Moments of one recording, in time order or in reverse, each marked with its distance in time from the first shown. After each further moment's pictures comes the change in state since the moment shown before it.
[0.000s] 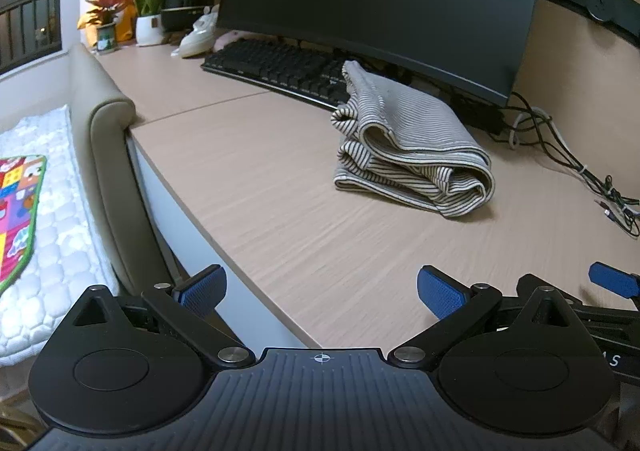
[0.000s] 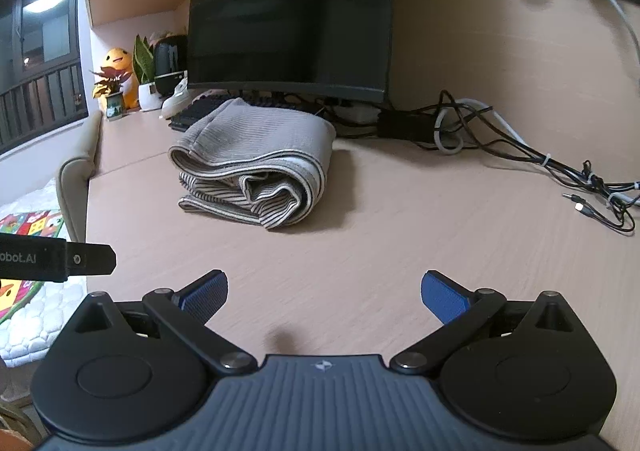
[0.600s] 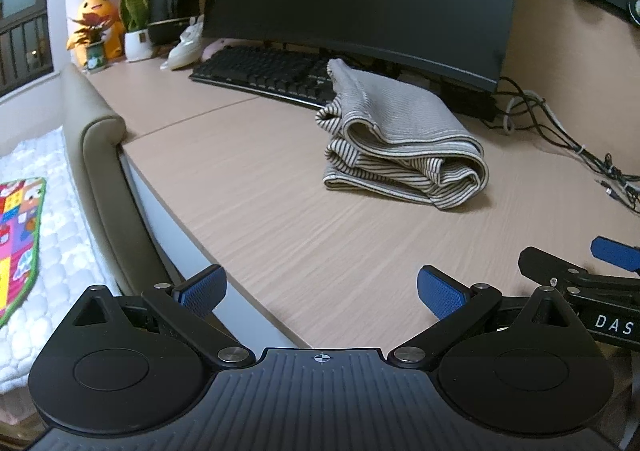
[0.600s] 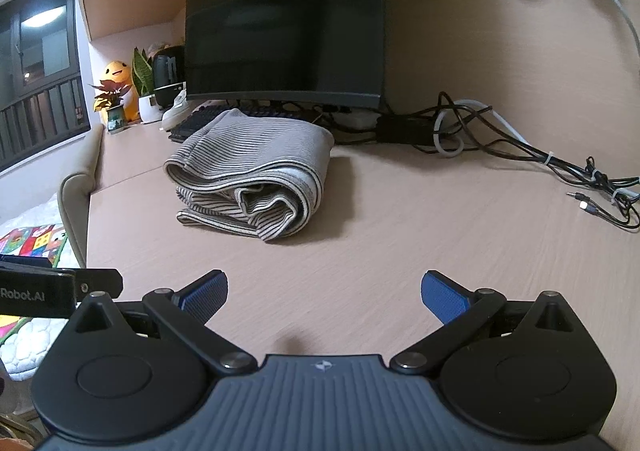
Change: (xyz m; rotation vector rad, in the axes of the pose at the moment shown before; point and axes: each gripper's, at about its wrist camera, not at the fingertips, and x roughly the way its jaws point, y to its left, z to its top) left arm 0.005 -0.013 0.000 0.078 -0.003 0.011; right arm 0.003 -0.006 0.003 0.030 -0.017 0.017
